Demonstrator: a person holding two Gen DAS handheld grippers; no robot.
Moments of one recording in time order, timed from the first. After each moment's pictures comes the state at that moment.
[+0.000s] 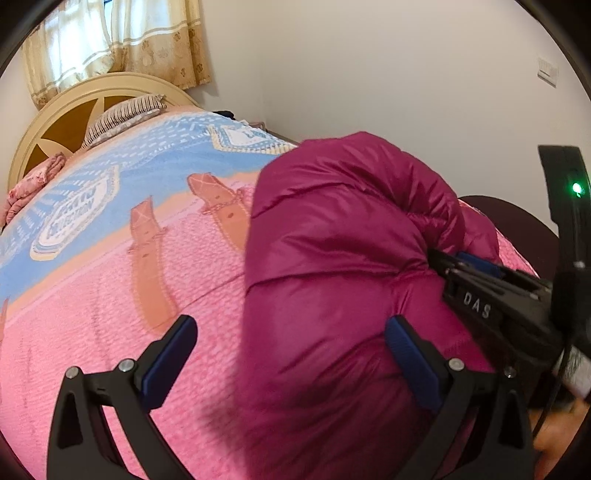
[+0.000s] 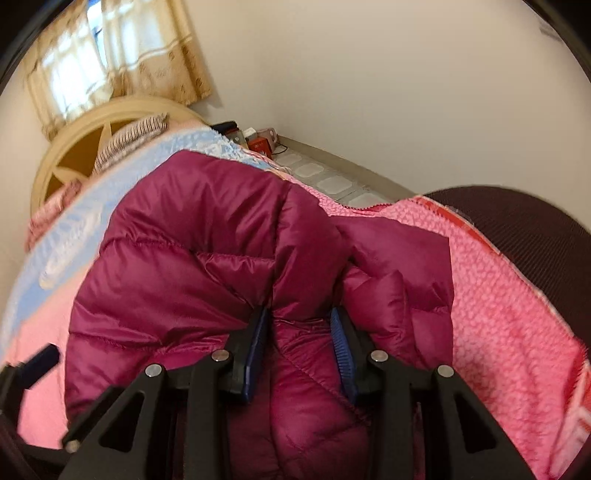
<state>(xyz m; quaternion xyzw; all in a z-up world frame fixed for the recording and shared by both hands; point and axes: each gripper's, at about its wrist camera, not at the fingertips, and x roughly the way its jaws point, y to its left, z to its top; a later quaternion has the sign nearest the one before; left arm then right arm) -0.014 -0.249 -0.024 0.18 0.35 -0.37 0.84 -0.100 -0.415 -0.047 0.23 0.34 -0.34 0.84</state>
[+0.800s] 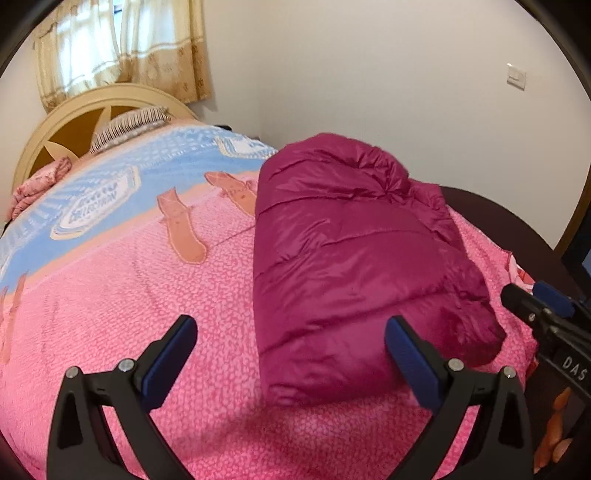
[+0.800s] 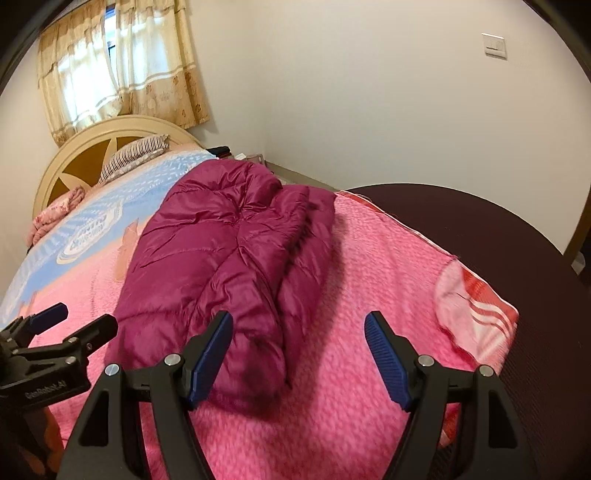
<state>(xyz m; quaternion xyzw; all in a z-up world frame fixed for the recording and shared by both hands) -0.088 -0.152 -0.004 0.16 0.32 -0.40 0.84 -0.268 -0.294 0.004 0.21 0.29 -0.37 0.86</state>
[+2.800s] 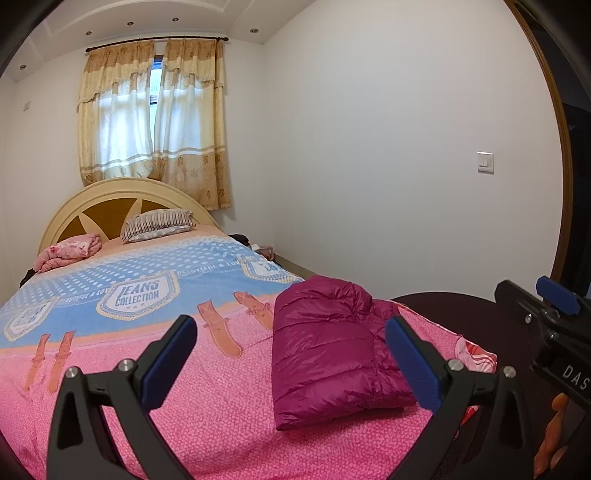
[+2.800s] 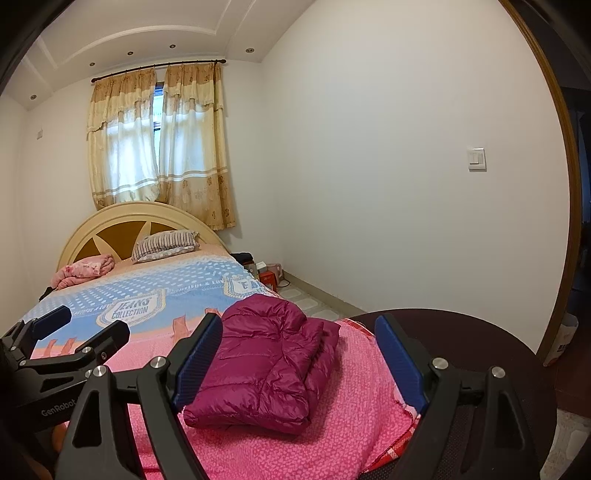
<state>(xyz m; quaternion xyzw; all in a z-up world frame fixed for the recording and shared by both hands) -0.160 -0.065 0.098 0.07 0.13 -0.41 0.90 -0.355 -0.195 0.133 0.10 0.10 -0.38 0.91</state>
